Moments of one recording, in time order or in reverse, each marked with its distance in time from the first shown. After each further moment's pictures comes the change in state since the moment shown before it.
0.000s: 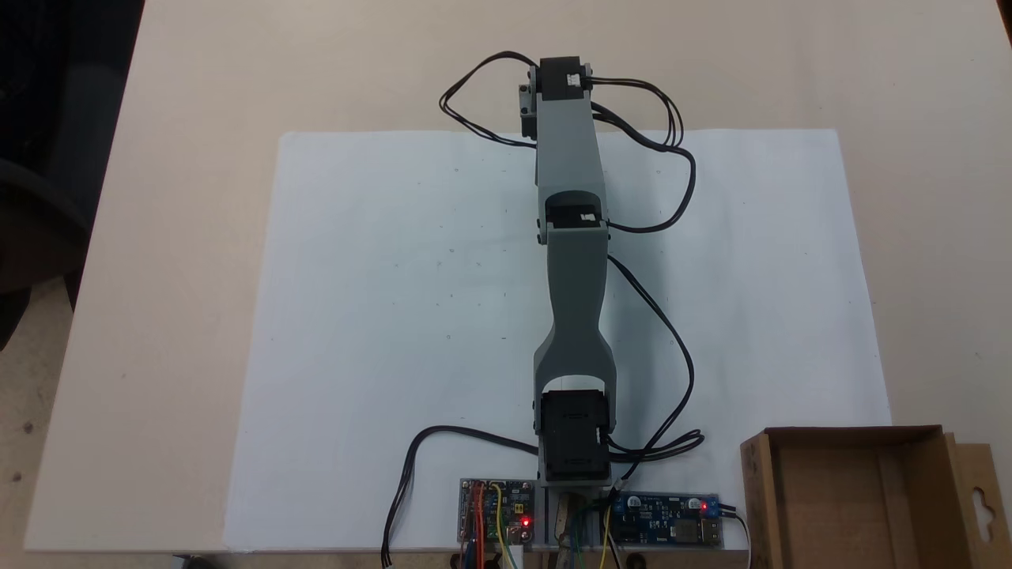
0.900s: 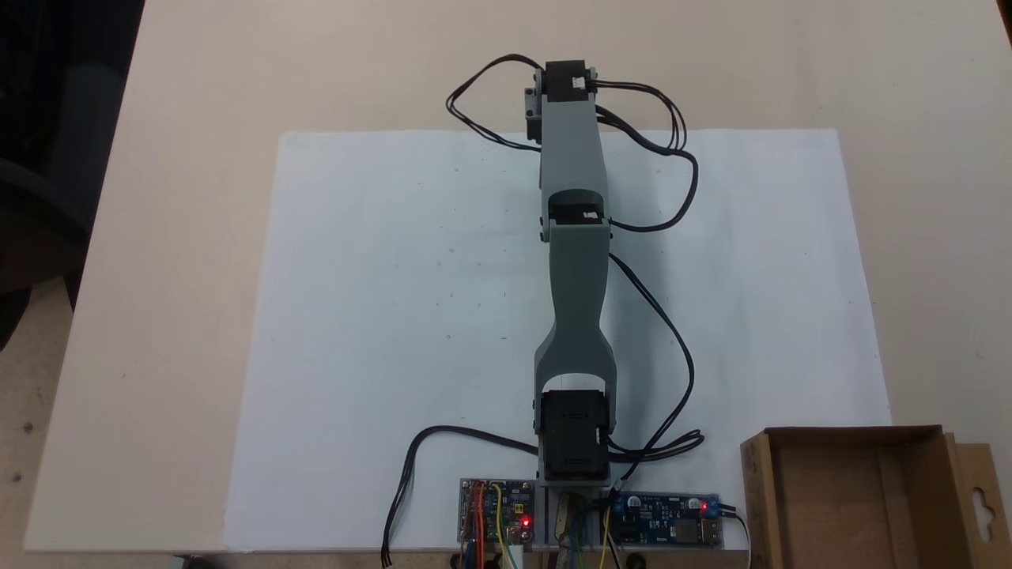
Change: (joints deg) arm 1.1 -1.8 0.0 -0.6 0.0
